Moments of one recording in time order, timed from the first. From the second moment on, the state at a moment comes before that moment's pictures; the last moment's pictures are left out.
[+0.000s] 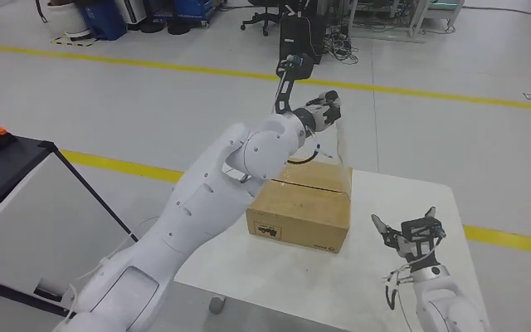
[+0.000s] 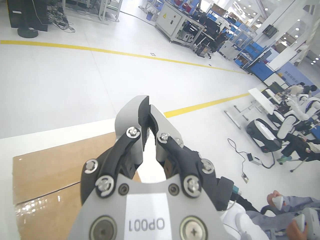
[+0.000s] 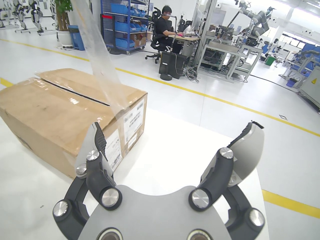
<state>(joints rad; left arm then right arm) 0.49 -1.49 -0.84 -1.41 0.39 0.30 -0.51 -1.80 -1.15 1.64 -1.95 -1.31 -0.10 0.00</state>
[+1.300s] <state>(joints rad) 0.45 -1.53 -0.81 -1.36 0.23 0.26 -0.63 -1.47 -1.20 1.37 -1.91 -1.29 0.06 0.16</state>
